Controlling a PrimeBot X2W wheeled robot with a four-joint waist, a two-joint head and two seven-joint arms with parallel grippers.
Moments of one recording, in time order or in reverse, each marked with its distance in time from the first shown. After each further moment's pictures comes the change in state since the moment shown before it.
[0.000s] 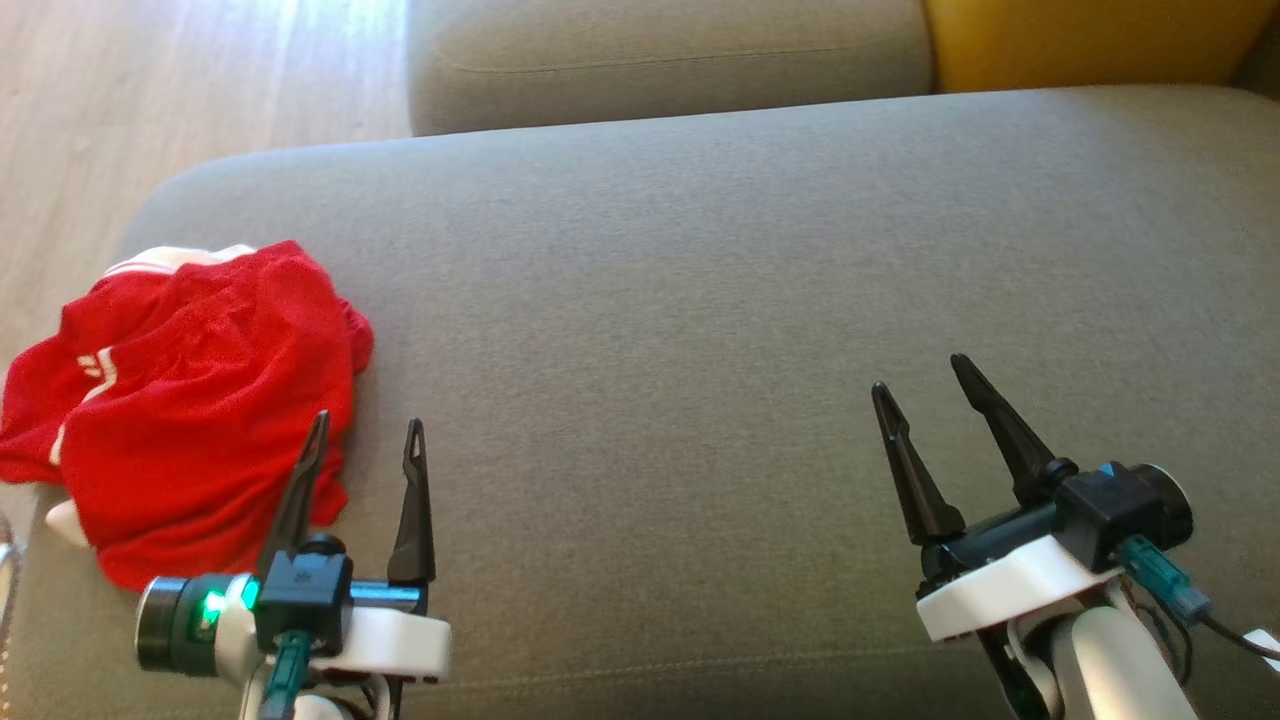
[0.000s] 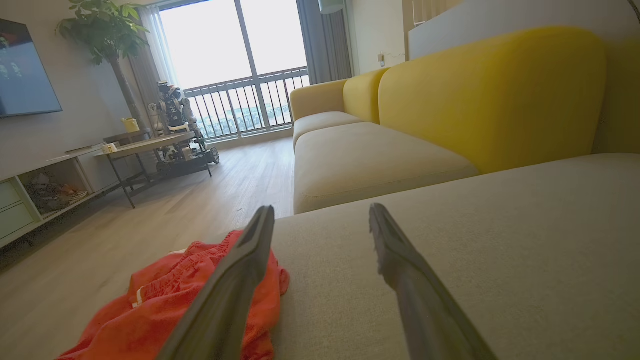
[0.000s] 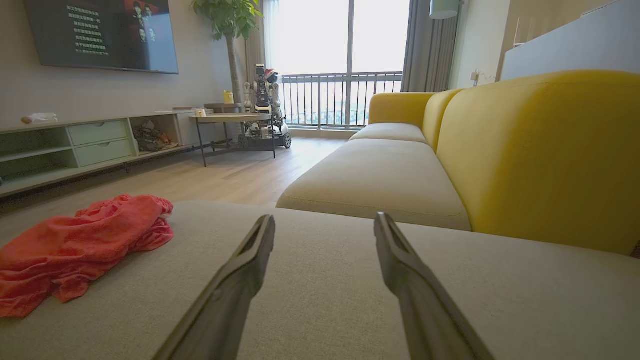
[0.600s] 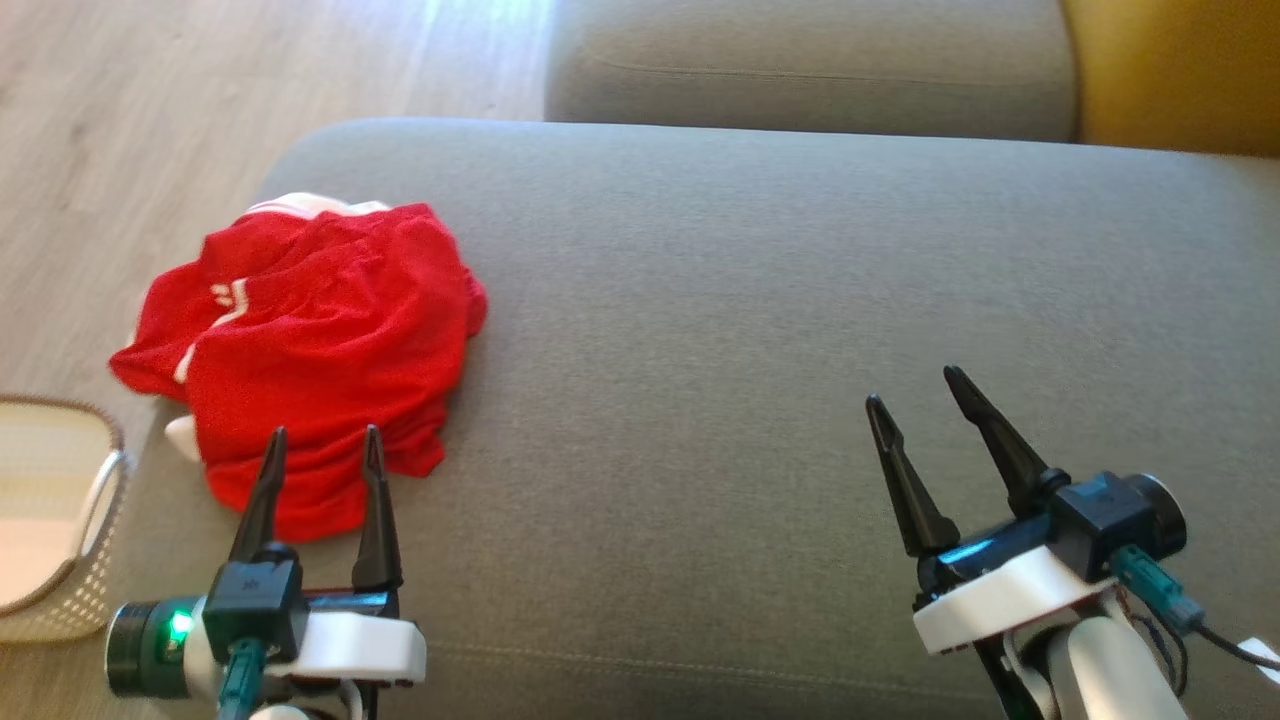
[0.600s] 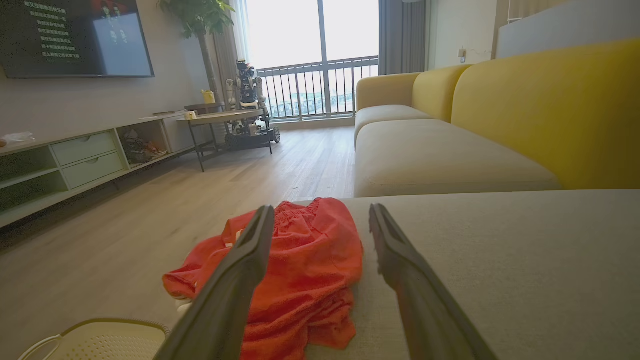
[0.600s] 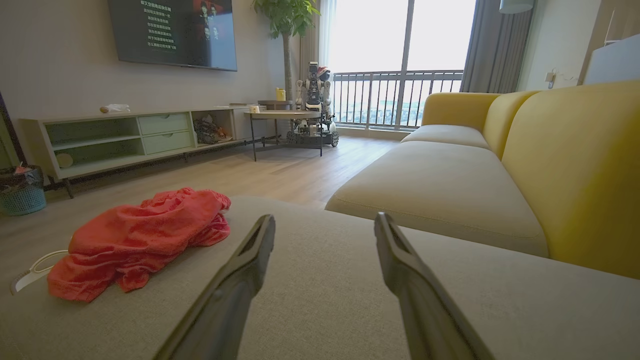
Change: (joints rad) left arm 0.041 -0.052 0.109 -0.005 -0.021 -0.046 0.000; right arm 0.015 0.000 0.008 0.001 -0.002 0.000 0.000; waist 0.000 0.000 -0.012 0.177
